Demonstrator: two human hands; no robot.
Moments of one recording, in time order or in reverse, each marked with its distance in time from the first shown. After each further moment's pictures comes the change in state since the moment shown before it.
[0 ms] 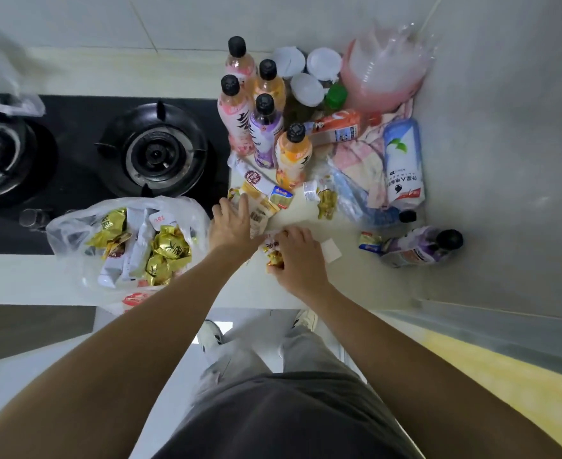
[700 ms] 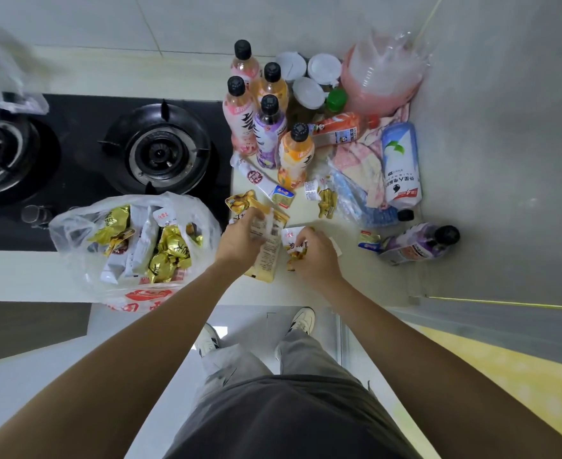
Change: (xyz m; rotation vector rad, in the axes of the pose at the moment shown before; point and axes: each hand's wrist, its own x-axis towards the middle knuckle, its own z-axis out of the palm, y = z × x) left_hand -0.032 0.002 -0.009 -0.588 -0.065 -0.004; right_hand -0.005 0.018 -0.014 0.462 -0.007 0.295
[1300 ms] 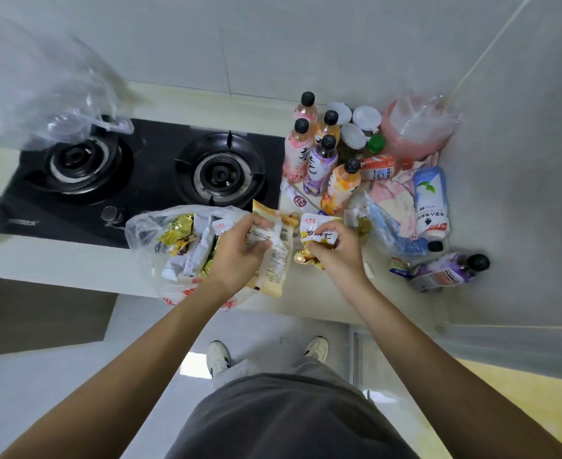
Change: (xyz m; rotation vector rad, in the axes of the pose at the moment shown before) left_hand -0.093 -0.019 -0.122 -0.478 0.143 0.179; right_hand -0.051 -0.130 -0.033 0.607 0.099 0.001
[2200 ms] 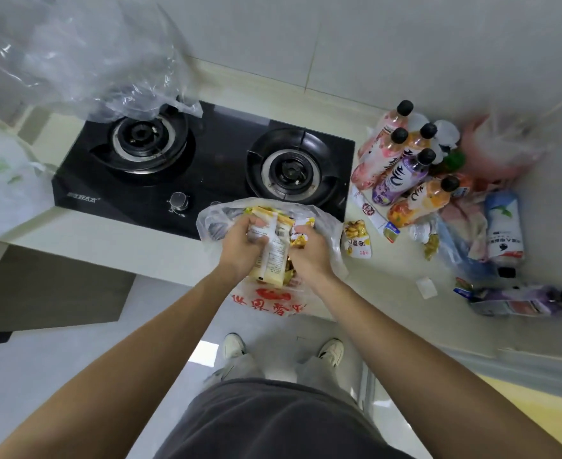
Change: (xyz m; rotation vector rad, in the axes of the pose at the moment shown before) left_hand 0.032 -0.131 -0.127 -0.081 0.139 -0.245; right_hand 0.013 0.014 0.225 -0.490 -0.112 0.065
